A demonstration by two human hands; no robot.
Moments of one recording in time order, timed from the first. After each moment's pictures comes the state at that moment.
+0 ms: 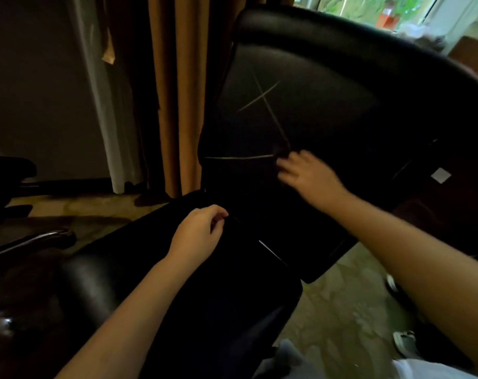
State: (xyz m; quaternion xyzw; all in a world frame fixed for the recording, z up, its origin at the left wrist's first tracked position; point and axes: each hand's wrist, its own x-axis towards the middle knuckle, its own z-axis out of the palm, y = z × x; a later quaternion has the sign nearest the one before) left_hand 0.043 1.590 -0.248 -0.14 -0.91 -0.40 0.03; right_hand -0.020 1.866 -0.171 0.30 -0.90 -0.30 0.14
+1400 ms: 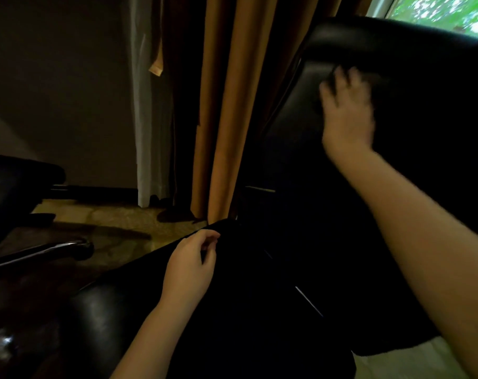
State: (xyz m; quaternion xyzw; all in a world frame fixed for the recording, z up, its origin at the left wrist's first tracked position) left_hand -0.015 1.523 -0.283 0.00 -0.85 -0.53 0.05; right_hand -0.186 1.770 -0.114 0.04 -0.93 -0.17 0.32
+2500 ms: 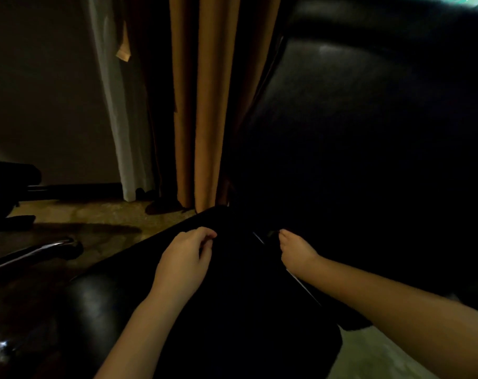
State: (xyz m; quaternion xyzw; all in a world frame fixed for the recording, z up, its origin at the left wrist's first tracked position) left_hand -0.008 1.534 -0.280 -0.09 -0.90 -0.42 0.00; right_hand -0.058 1.798 -0.328 0.32 -0.73 -0.57 -0.19
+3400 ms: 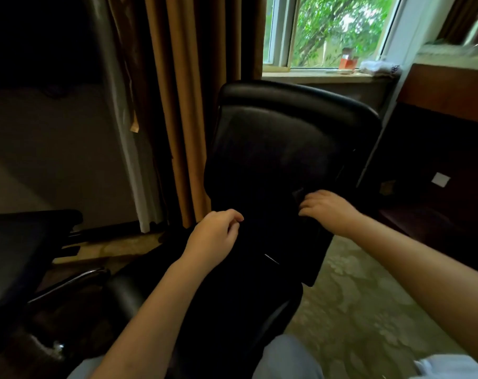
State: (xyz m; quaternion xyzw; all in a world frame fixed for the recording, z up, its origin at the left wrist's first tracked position) left_hand 0.143 1.603 -0.142 -0.25 -0.91 -0.33 0.08; right_hand 0.109 1.915 -0.137 0.26 -0.94 -0.20 0.09
